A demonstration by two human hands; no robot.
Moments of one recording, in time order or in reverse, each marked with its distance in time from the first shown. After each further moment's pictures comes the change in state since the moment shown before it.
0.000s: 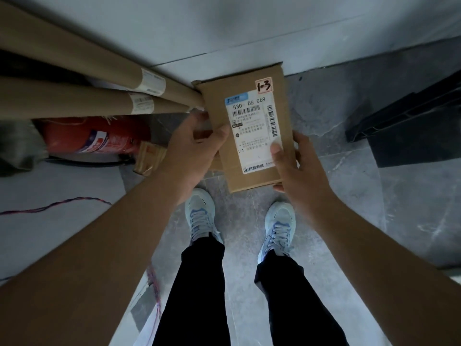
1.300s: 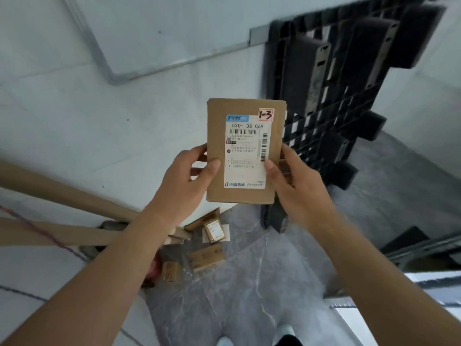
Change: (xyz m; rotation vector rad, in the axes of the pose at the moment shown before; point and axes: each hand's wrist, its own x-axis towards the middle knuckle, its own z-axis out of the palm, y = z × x) left_hand -0.530 0.338 -0.094 0.377 -0.204 0.911; right_hand -0.569 -0.340 -0.181 -0.058 0.478 -0.633
